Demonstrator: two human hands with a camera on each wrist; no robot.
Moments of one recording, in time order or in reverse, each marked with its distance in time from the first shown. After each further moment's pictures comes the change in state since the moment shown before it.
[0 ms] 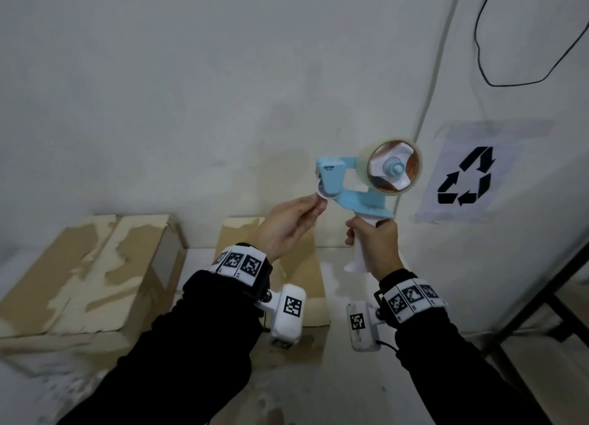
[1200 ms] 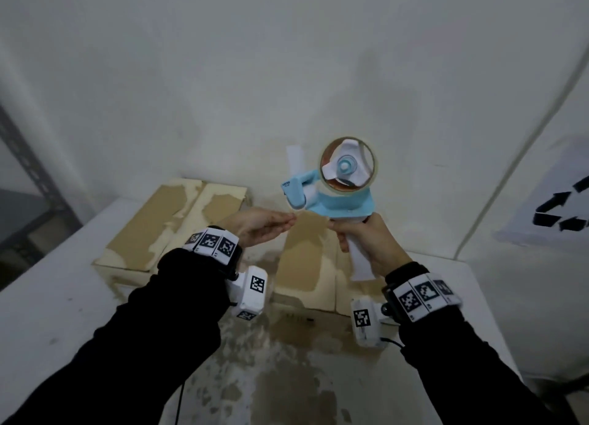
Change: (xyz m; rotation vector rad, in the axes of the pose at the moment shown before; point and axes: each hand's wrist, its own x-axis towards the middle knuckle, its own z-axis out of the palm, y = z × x) left_hand -0.047 0.068 -0.176 0.405 0.296 -0.177; right_hand -0.051 0.021 0.121 -0.072 -0.637 0.181
